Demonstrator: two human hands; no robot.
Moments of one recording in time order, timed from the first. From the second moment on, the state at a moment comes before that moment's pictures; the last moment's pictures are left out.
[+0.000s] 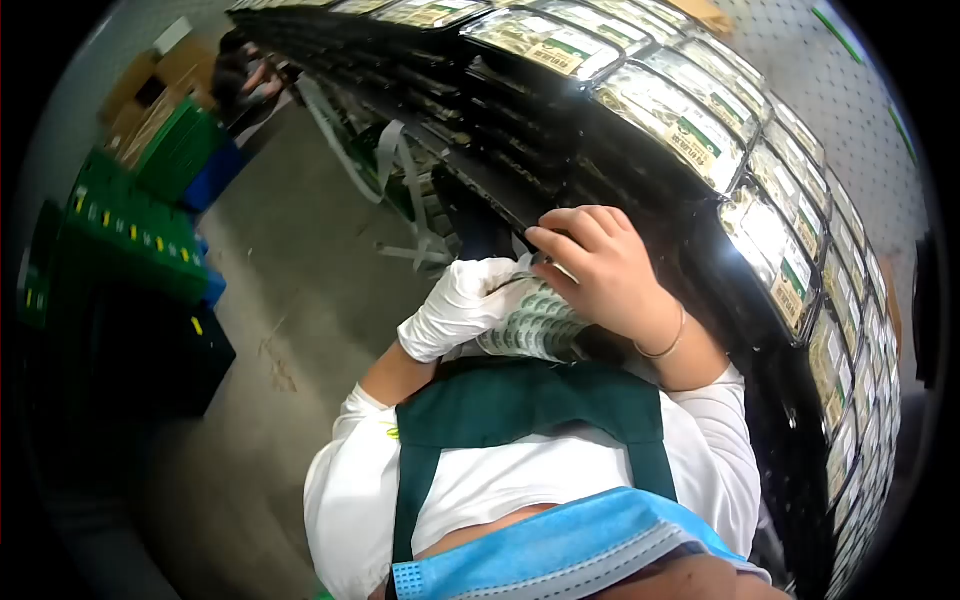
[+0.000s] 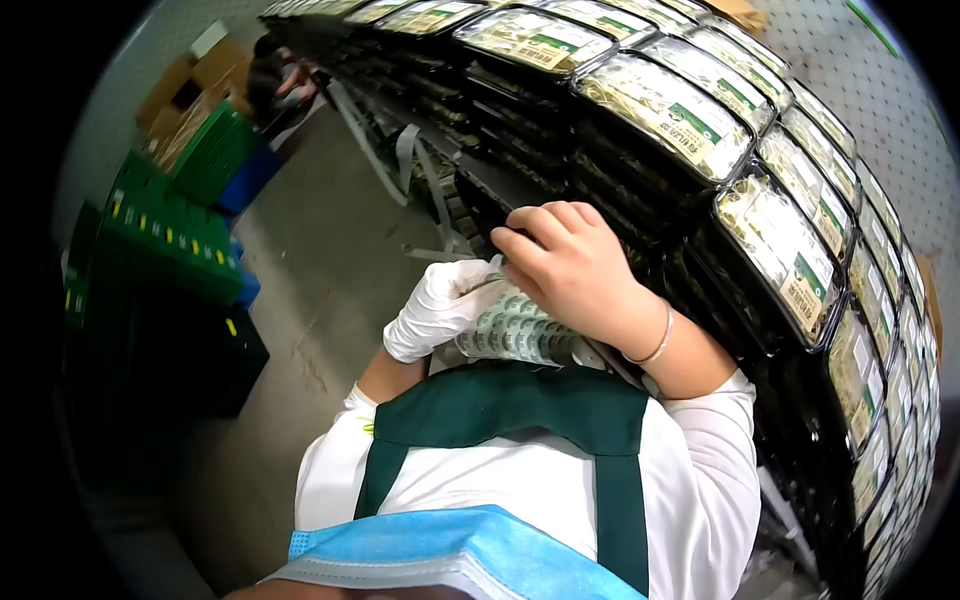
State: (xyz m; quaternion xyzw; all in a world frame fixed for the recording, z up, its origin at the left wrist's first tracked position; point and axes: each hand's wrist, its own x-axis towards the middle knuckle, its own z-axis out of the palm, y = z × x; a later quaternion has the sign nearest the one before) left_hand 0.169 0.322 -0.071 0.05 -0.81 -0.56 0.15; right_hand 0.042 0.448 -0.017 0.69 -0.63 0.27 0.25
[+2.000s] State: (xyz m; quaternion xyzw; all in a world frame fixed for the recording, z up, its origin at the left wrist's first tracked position) left_hand 0.034 0.172 -0.076 -0.09 -0.45 -0.89 -0.03; right_hand -0.166 0.465 0.088 0.06 -1.00 0.02 0.03
